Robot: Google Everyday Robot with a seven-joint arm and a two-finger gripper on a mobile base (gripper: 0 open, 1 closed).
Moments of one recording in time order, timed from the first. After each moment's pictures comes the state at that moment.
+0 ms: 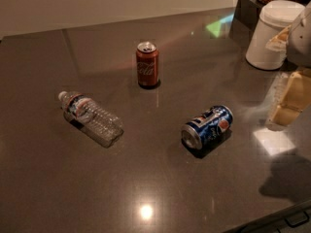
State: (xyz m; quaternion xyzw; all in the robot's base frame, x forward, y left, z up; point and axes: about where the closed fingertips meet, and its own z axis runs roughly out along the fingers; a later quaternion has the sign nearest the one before) arm 0.438 -0.216 0.978 -0.60 0.78 -0.04 0.16
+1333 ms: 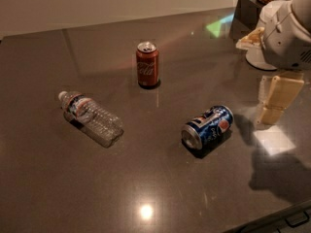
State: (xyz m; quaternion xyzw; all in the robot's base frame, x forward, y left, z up) arm 0.451 -0.181 0.969 -0.70 0.70 -0.03 0.17
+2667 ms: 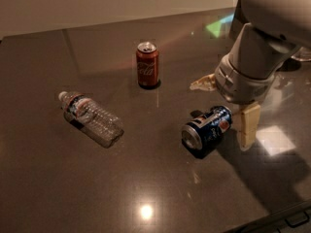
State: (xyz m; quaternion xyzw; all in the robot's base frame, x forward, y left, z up) arm 0.459 -0.145 0.872 -0.86 0.50 0.00 0.09
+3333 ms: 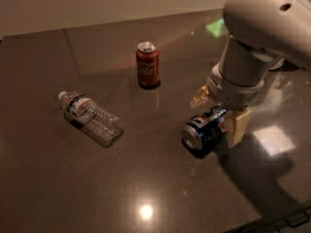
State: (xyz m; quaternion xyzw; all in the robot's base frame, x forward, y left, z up) arm 0.460 -0.143 0.851 -0.88 0.47 -0.01 0.06
